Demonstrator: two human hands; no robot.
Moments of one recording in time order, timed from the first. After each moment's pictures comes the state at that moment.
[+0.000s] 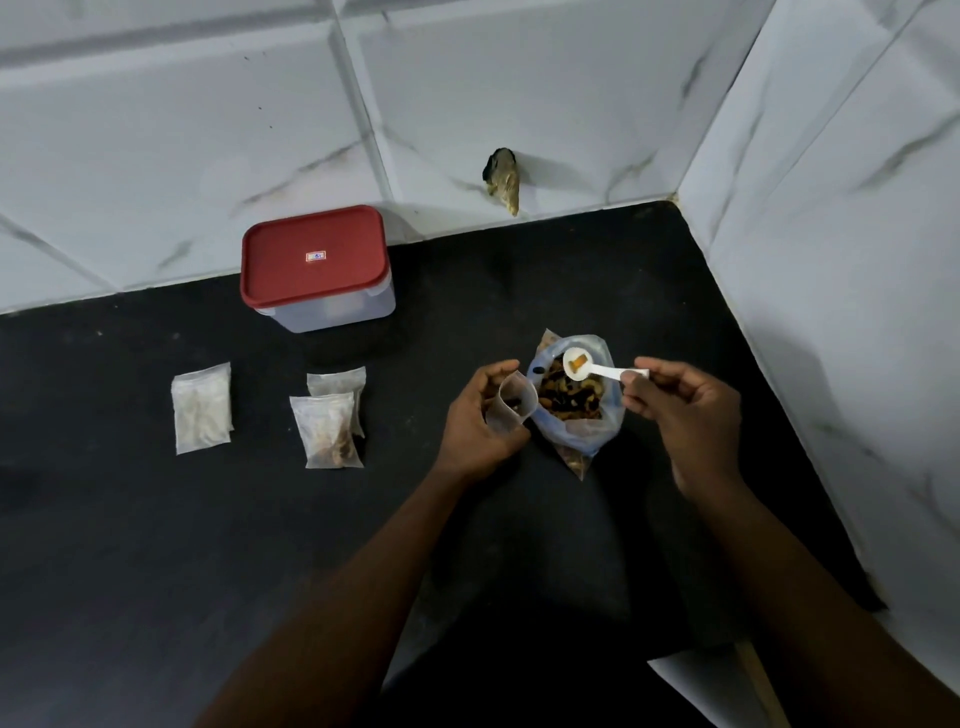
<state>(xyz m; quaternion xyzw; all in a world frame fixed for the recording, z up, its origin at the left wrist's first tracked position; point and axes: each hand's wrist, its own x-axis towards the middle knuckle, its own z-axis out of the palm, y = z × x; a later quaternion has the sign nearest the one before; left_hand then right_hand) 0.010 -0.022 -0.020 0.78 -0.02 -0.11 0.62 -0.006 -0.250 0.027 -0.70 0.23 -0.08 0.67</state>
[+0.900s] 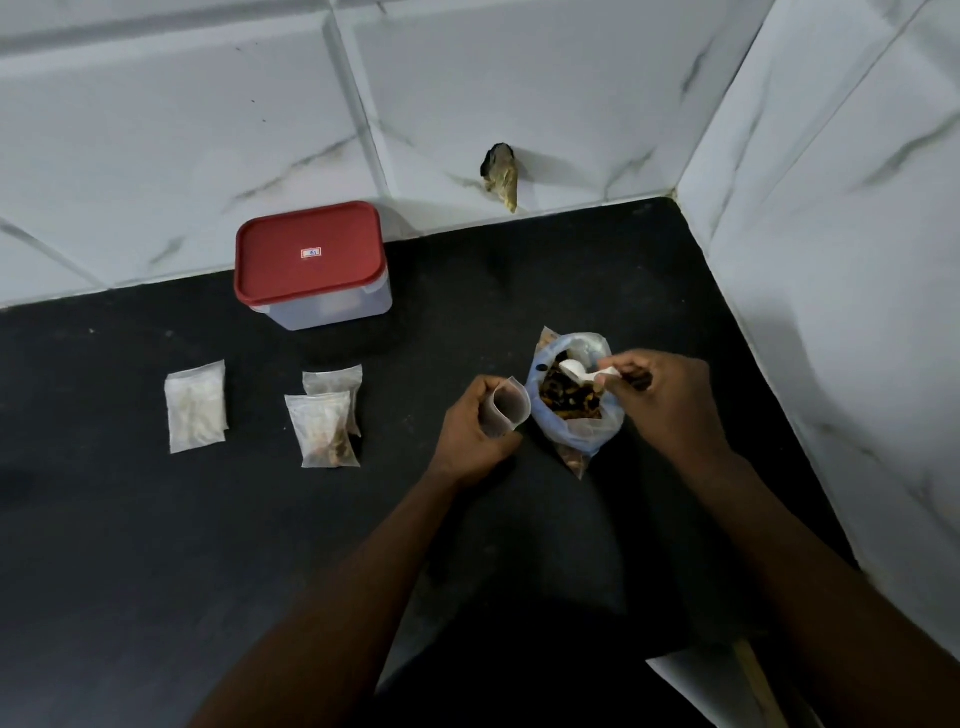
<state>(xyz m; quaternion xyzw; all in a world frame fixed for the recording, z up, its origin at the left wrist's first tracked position) 0.010 -0.015 -0.029 0.81 -0.01 -0.14 0.57 0.017 -0.259 0.026 -0.92 0.00 -0.06 0.39</state>
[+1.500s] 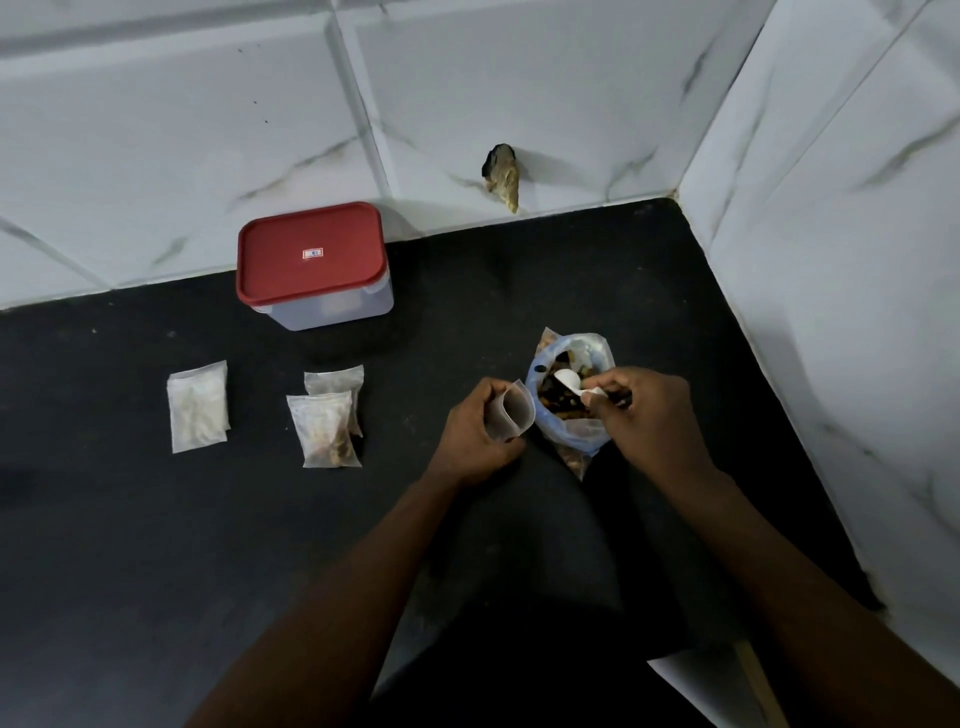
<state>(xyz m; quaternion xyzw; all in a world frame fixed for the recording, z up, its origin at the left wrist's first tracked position) 0.013 -0.015 -0.031 0.83 -0.03 -0.15 0.53 0.003 -0.240 0.022 -0.93 0.00 -0.03 0.37</state>
